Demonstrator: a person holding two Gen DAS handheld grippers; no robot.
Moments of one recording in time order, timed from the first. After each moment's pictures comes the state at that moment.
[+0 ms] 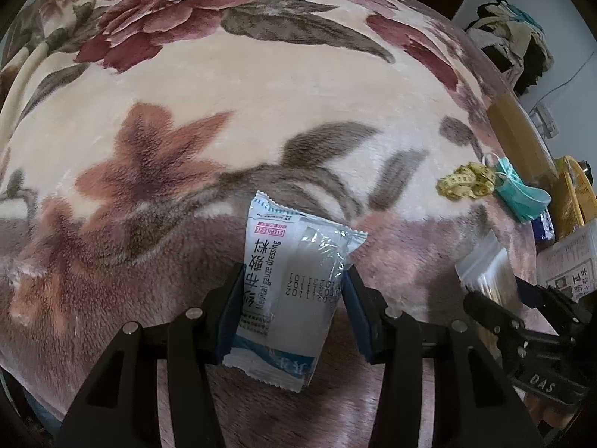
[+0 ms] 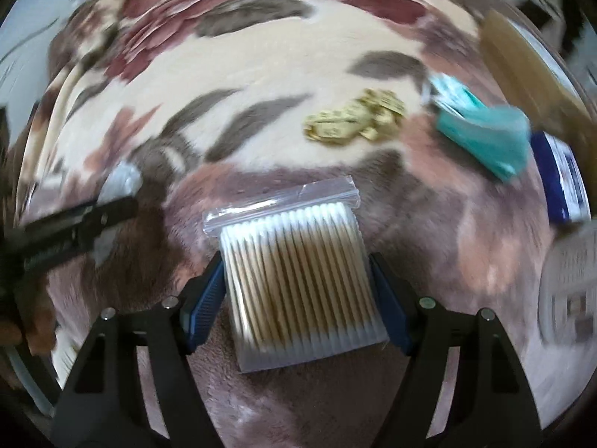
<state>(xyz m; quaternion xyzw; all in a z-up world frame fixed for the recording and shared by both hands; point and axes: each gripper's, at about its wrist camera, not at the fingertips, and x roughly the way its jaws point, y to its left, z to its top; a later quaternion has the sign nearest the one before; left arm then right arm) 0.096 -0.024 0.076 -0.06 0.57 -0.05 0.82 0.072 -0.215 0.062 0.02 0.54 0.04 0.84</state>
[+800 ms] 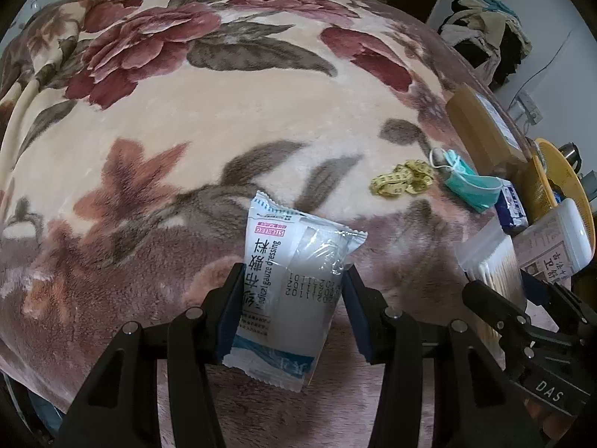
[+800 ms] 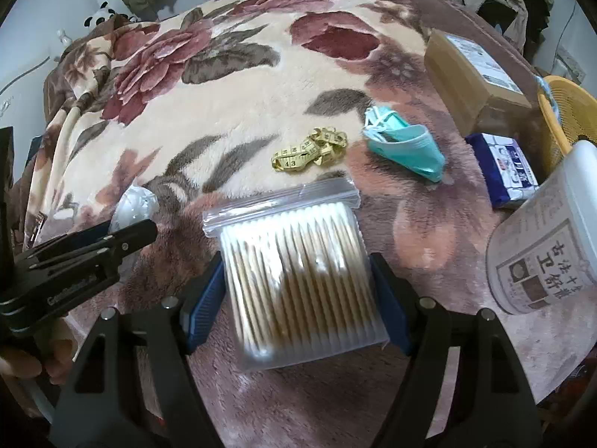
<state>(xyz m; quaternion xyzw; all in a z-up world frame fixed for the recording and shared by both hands) 0.076 -0.074 0.119 -0.03 0.55 -0.08 0.83 0.041 -0.255 0.118 0.04 0.49 0.01 0.87</state>
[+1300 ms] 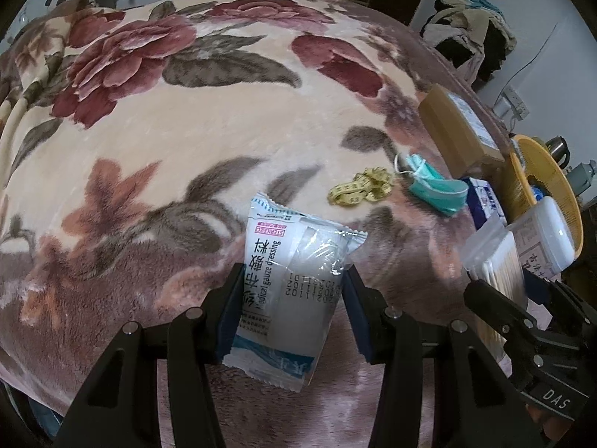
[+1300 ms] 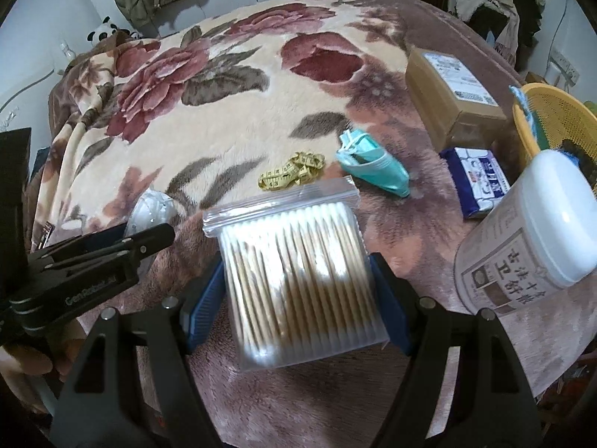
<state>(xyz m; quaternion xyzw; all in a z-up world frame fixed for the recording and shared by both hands) 0.076 -0.110 0.141 -0.03 0.54 -0.10 0.84 0.027 -0.278 0.148 0.05 0.47 0.01 0.88</state>
